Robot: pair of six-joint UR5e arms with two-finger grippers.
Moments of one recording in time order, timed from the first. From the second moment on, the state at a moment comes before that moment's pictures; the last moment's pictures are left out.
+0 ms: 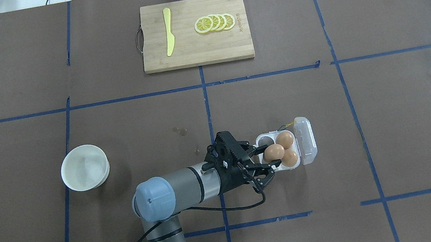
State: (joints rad) left arm -0.26 -2.35 -1.16 -3.05 -1.55 -0.48; right arm 1.53 -1.62 1.66 -1.39 2.32 -0.07
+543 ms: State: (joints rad) left arm -0.26 -2.35 -1.16 -3.05 -1.55 -0.48; right arm 1.53 -1.62 1.66 -1.39 2.32 -0.07
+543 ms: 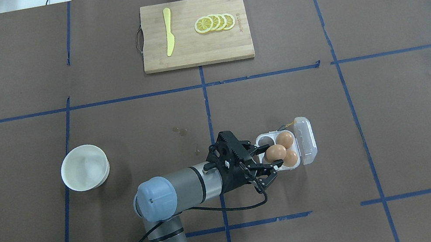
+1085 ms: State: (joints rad) left arm -0.26 -2.35 -1.16 -3.04 -1.56 -0.48; right arm 1.53 -1.62 1.66 -1.39 2.32 -0.07
